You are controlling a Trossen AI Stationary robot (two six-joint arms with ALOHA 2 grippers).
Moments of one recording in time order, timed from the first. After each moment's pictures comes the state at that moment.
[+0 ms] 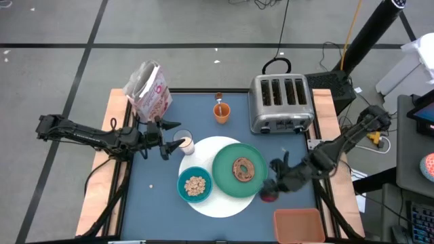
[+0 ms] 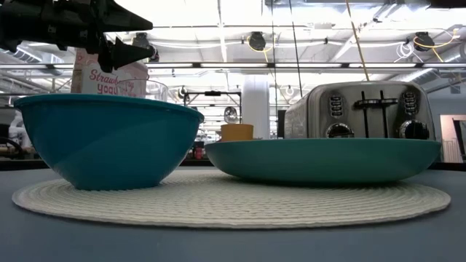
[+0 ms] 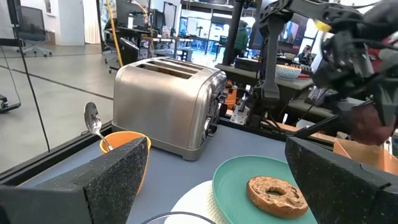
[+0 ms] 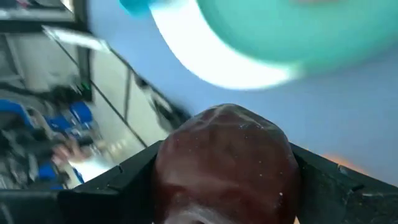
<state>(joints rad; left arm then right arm) -0.13 0.73 0.24 0.52 -0.39 -0.15 0.59 1.18 0.95 -0.56 0.05 1.76</state>
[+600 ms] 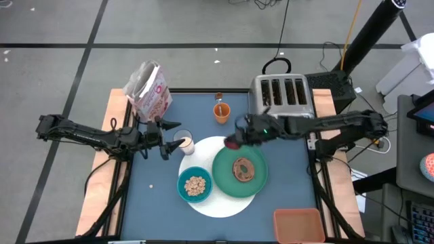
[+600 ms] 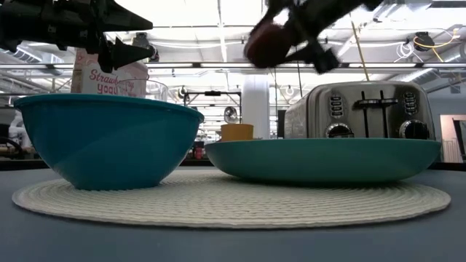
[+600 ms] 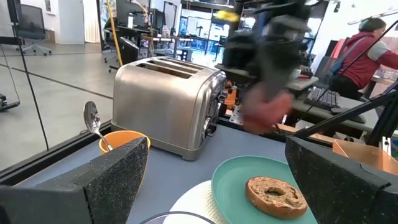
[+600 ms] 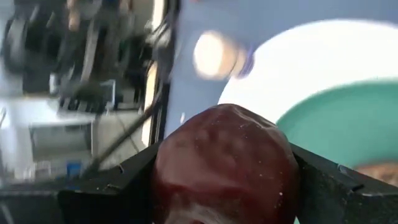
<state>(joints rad) -0.13 0.73 0.24 0.52 -0.39 -0.16 -0.03 1.34 0.95 -0.17 -0.04 1.40</state>
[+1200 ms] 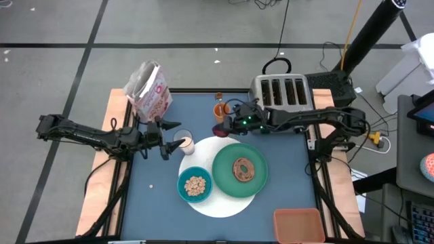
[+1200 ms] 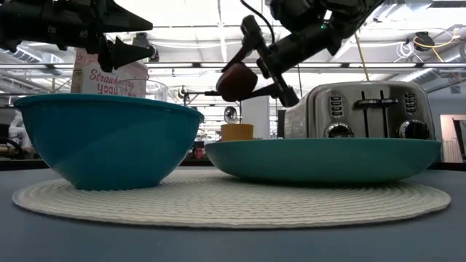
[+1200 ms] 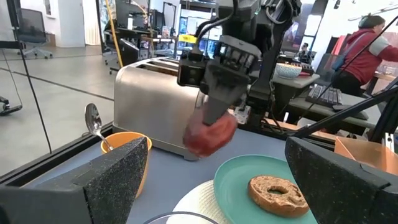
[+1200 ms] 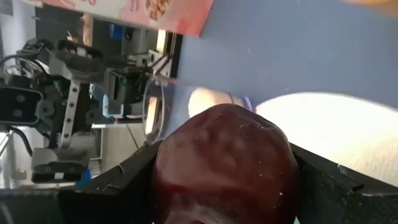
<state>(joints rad) -0.13 0.73 0.24 0.52 -0.39 -0.14 -0.22 1.57 0.95 0.13 -0.18 1.28</state>
